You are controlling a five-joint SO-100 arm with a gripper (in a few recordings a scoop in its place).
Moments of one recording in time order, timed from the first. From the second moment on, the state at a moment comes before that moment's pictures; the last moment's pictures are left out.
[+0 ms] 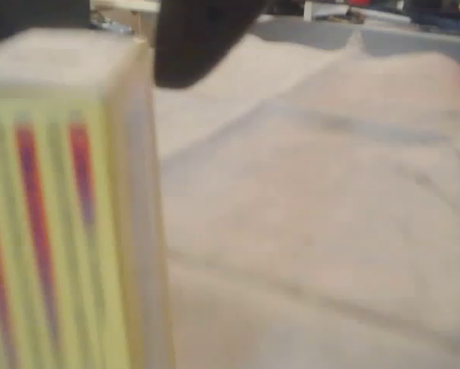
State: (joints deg) arm -49.0 96.0 95.4 59.8 -78.6
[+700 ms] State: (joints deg) arm -45.5 86.7 92.1 59.8 -78.6
